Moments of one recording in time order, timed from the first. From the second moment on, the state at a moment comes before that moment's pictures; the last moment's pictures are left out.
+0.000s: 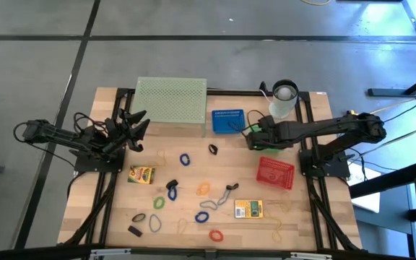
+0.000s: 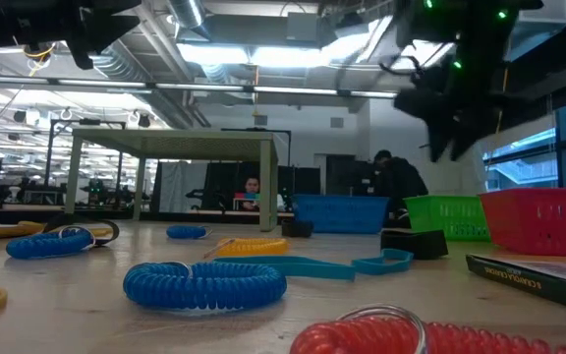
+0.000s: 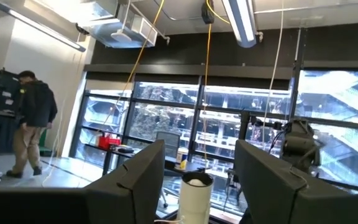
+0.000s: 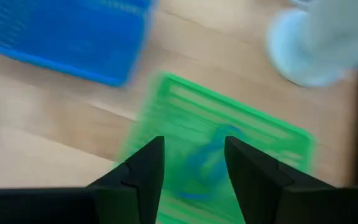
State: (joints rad) left arm -0.16 0.38 0.05 0.91 -0.66 0.16; right arm 0.03 1.40 0.97 -1.00 0.56 1.18
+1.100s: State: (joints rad) left arm -0.16 0.38 0.05 0.91 -0.58 0.17; right arm 0.08 1.85 0.97 0.04 0.35 0.34
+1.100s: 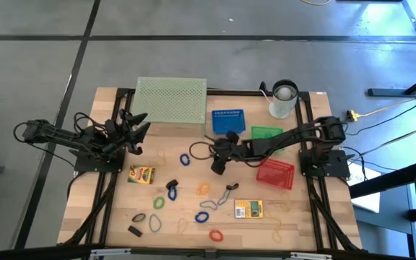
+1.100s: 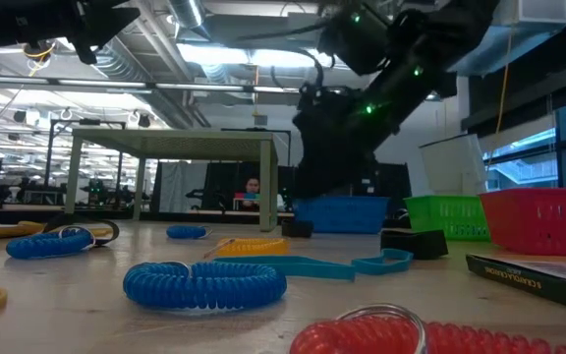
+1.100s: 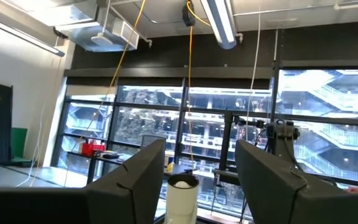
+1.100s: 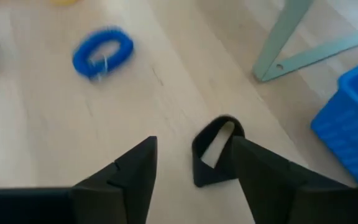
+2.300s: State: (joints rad) left arm -0.16 0.38 0.05 0.91 -0.58 0.17; right arm 0.04 1.96 0.97 0.14 0.30 0.49
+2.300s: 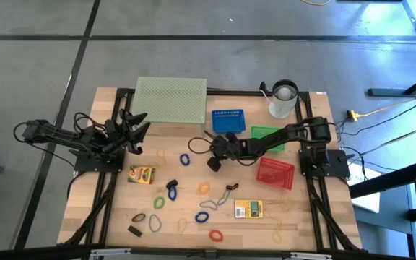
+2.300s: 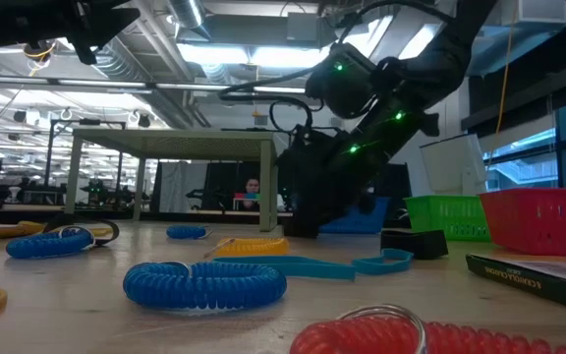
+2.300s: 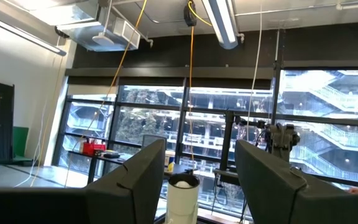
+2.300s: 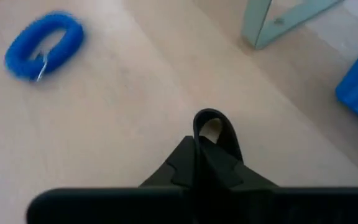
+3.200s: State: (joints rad) left arm -0.16 0.38 0.05 0.91 -0.58 0.17; right arm 0.14 1.47 0.97 0.59 0.12 0.02
